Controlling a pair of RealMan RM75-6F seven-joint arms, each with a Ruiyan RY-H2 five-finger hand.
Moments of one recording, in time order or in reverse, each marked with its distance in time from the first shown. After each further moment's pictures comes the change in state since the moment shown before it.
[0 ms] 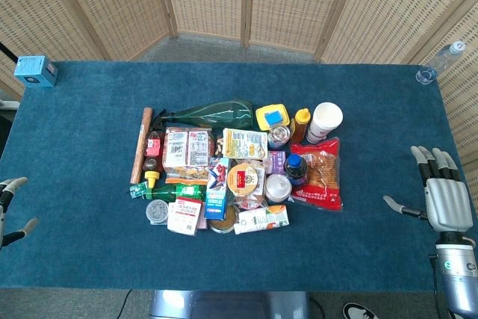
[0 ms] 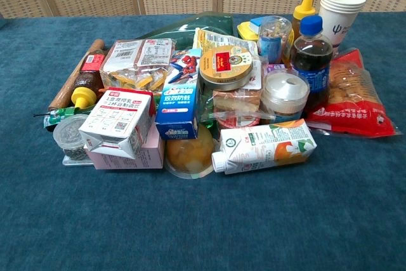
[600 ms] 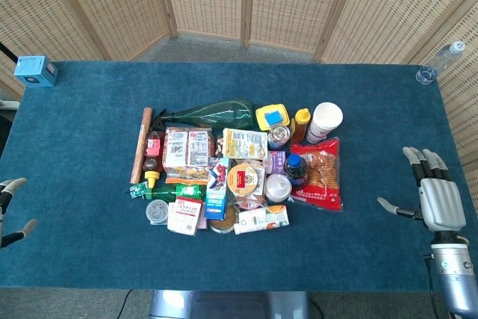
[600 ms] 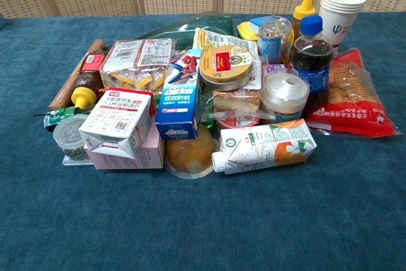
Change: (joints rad) left arm 0.006 0.003 0.002 -0.001 0.004 0.008 -0.003; right arm 0.010 0.008 -0.008 -0.015 -0.022 -0.040 0.127
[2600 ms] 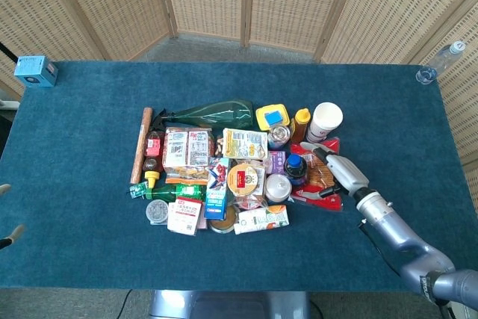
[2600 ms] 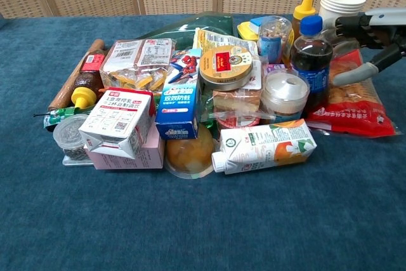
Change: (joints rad) left arm 0.042 -0.002 -0.001 0.019 -0.039 0.020 -0.022; right arm 0.426 -0.094 -0.002 0.132 -0.068 -0.549 0.576
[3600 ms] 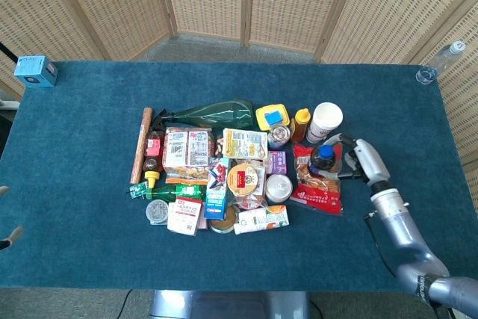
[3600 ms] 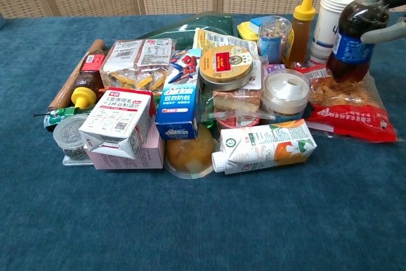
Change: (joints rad) left arm 0.006 -0.013 -0.001 0.029 -0.004 -0.012 -0.030; right arm -0.100 -0.043 0.085 0.011 0.179 0.197 -0.020
